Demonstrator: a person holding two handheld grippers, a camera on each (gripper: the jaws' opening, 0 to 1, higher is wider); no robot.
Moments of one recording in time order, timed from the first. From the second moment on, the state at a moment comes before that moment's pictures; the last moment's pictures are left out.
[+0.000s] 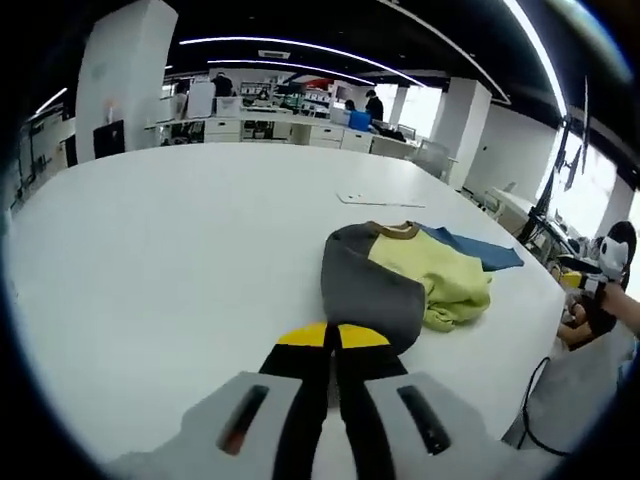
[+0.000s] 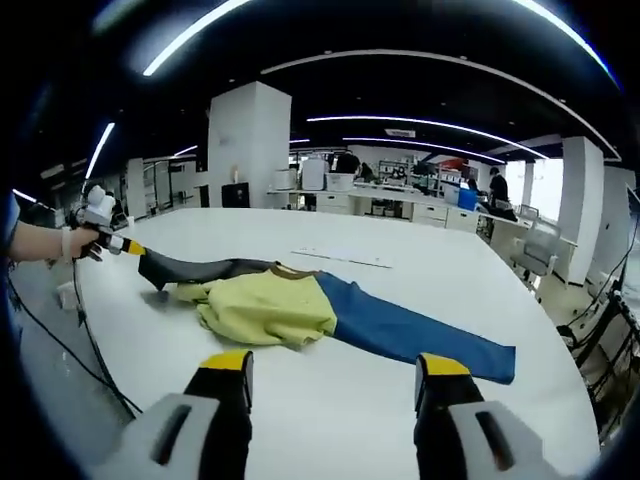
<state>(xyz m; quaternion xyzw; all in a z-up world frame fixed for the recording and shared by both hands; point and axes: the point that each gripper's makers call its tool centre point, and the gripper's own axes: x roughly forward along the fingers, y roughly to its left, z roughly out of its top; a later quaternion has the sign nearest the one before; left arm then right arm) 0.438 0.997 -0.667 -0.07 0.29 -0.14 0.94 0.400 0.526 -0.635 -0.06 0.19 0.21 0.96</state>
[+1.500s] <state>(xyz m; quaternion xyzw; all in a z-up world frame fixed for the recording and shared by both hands) 0.513 1.117 -0.737 0.03 0.43 -0.13 0.89 0.380 0.515 -0.632 -0.08 0.23 0.11 0.96</state>
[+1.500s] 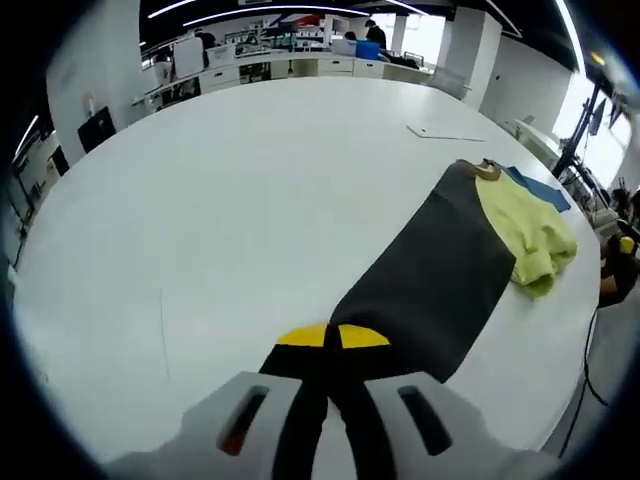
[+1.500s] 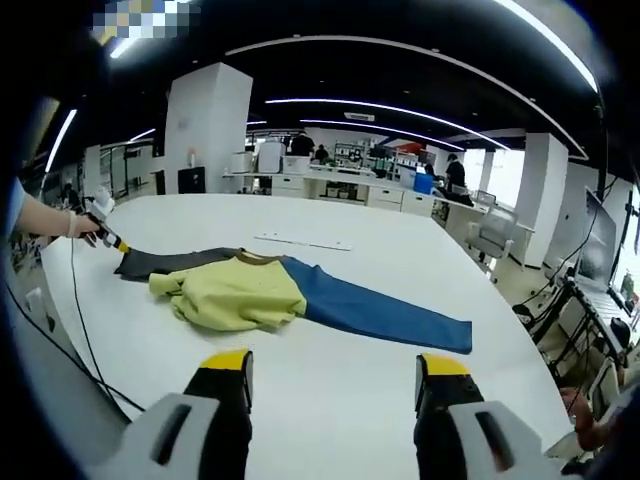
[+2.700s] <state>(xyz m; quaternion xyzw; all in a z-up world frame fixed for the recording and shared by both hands) 0.495 1.116 -0.725 0.00 0.36 -0.17 0.92 0.389 0.530 -0.638 -0.07 0.23 0.13 0.96</state>
